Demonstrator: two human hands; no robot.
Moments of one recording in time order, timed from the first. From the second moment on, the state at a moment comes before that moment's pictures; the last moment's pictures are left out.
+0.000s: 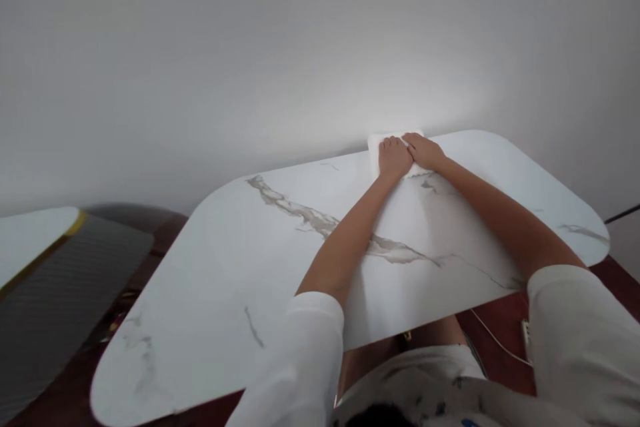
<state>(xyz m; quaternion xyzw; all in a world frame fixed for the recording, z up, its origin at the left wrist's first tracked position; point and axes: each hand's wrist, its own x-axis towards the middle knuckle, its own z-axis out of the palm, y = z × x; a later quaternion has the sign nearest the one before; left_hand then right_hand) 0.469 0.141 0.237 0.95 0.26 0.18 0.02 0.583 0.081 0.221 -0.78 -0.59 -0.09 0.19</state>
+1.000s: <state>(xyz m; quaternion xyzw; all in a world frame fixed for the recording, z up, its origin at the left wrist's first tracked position) 0.347 -0.067 0.246 0.98 0.12 0.13 0.04 0.437 -0.166 0.232 -0.85 -0.47 -0.11 0.18</state>
